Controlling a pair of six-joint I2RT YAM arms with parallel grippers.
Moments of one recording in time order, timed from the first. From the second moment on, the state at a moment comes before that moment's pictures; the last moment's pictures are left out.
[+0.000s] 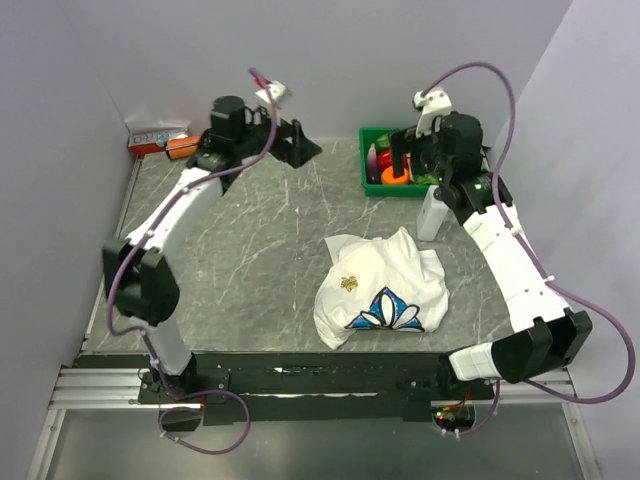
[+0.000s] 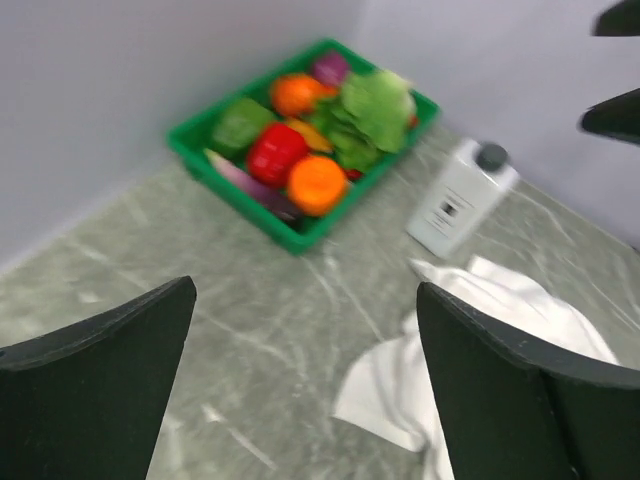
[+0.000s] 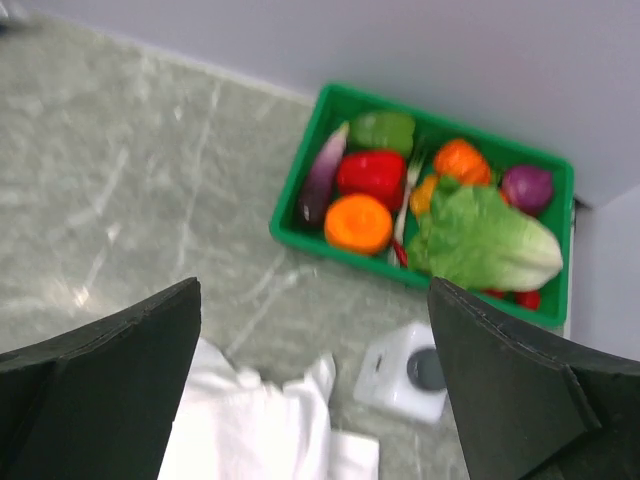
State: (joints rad) left arm -0.35 1.74 1.66 -0.06 0.58 -0.09; right arm 0.27 1.37 1.54 -0.46 0.06 -0.13
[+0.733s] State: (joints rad) left arm -0.59 2.12 1.51 -0.04 0.80 -0.11; right arm 0.21 1.28 0.97 -0.67 -0.05 -0.45
